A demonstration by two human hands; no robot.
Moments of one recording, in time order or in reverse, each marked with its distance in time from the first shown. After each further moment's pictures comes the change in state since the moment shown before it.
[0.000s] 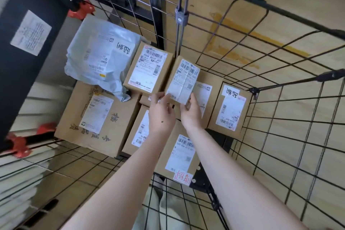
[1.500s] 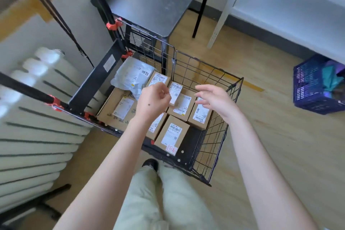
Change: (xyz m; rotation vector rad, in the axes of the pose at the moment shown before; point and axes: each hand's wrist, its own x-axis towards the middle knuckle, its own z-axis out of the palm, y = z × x) left_hand -0.216 0.184 -0.236 0.048 0.099 0.225; right_hand -0.306 -0.195 -0.226 -0.186 -0.298 -0.232
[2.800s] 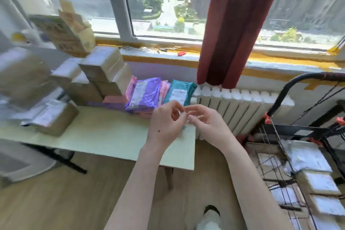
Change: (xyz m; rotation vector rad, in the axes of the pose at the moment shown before) left_hand -0.580 -0.094 -0.251 -0.089 1.164 -0.491; right_hand -0.425 -0.053 0.407 -0.491 -1.006 -1.007
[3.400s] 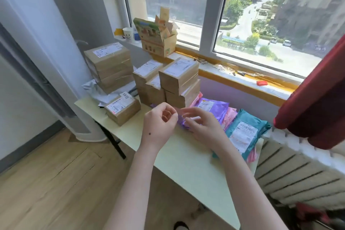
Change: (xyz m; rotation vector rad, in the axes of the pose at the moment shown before) left_hand 0.041 -0.098 -0.137 0.087 0.462 -0.327; right_hand 0.141 -0.075 0.139 0.086 -0.351 -0.207
